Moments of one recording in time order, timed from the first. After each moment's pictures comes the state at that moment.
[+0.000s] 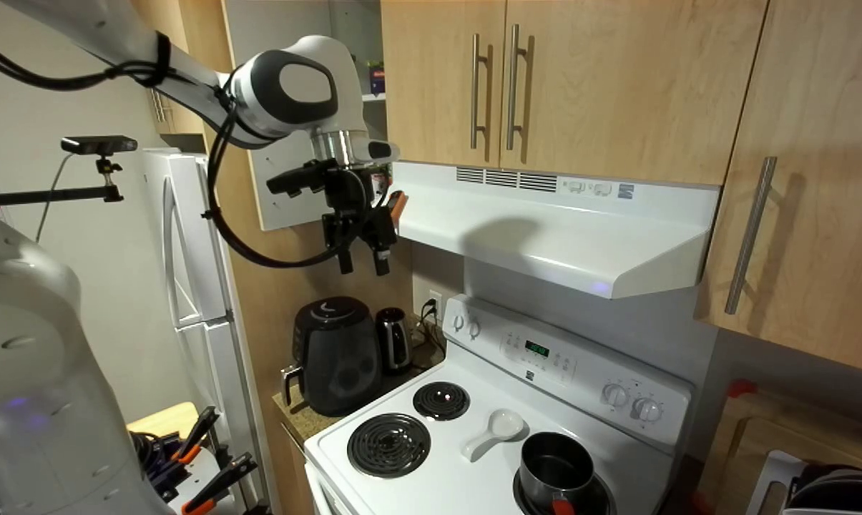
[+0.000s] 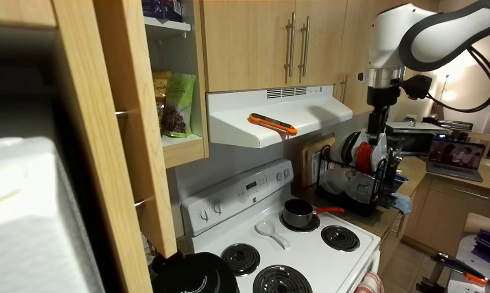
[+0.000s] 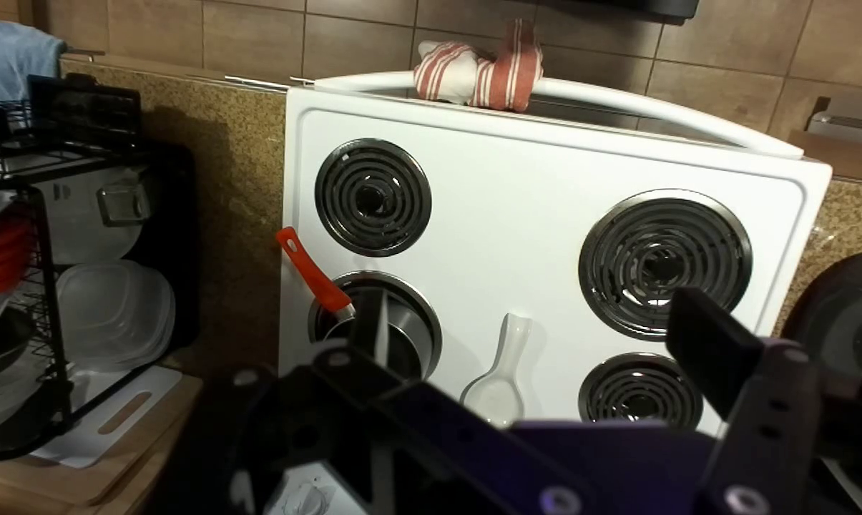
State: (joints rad) arm -0.01 -0.48 0.09 -2.56 -0.19 2.05 0.03
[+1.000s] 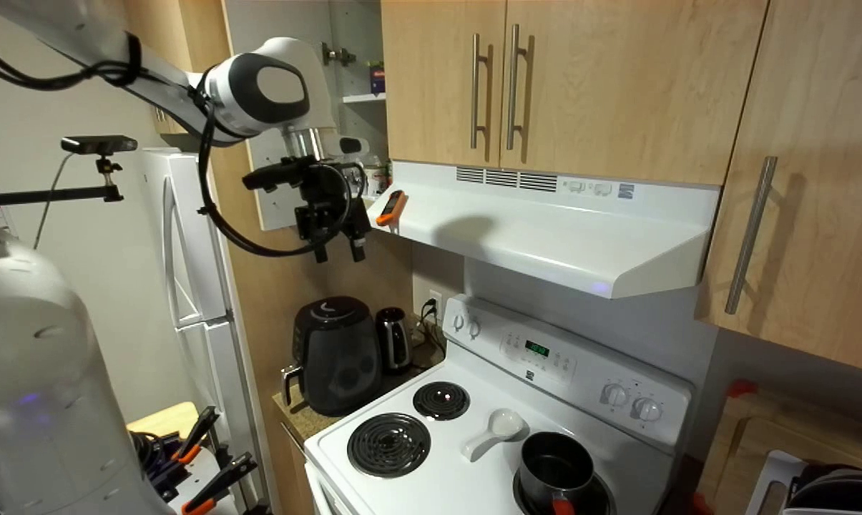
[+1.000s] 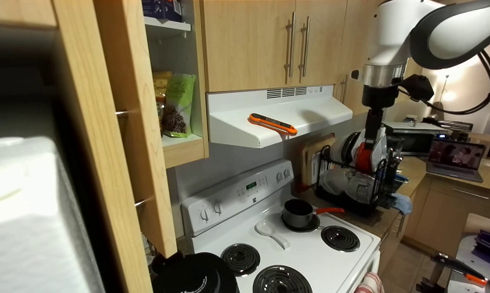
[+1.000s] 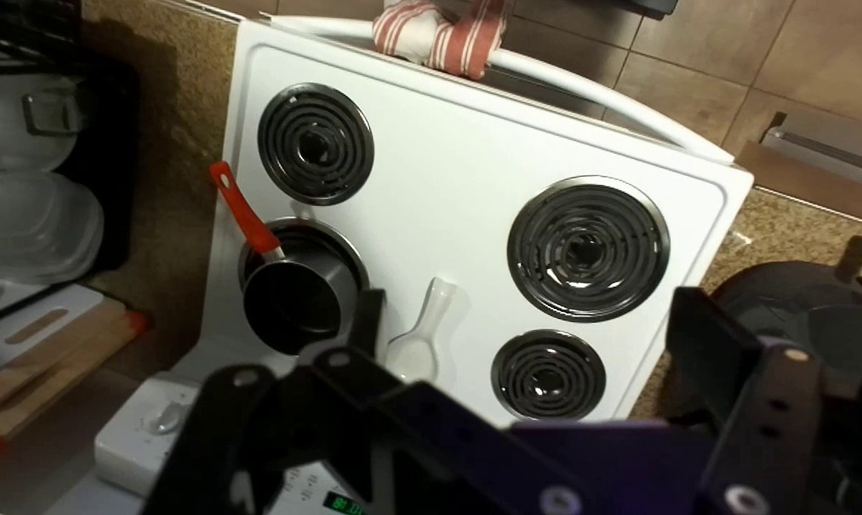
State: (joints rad) arm 0.13 -0.51 0.13 -2.57 -0.15 2.07 0.03
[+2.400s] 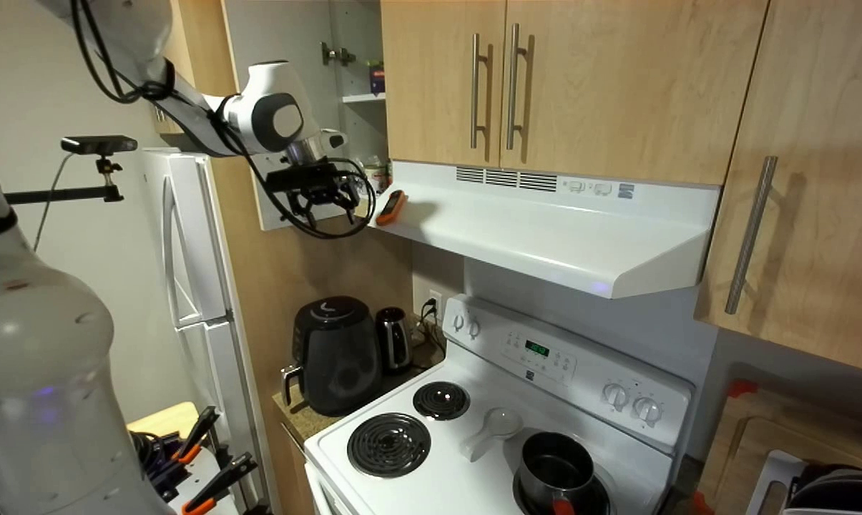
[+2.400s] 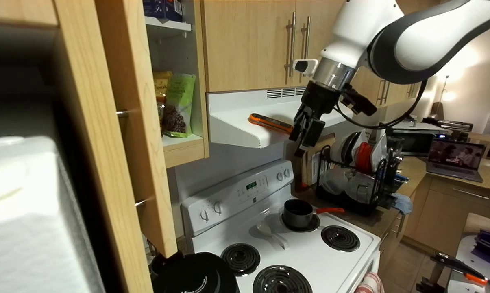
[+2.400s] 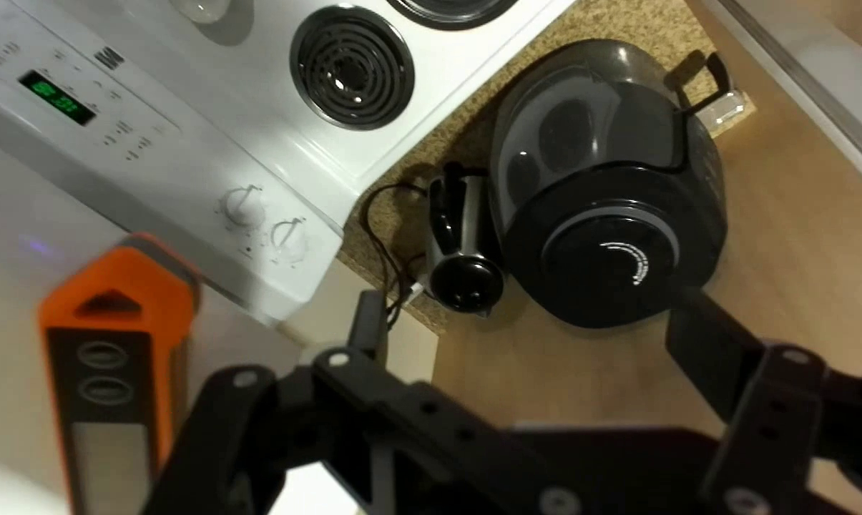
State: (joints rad) arm 0.32 -0.20 0.21 -2.38 0.01 2.56 -0.27
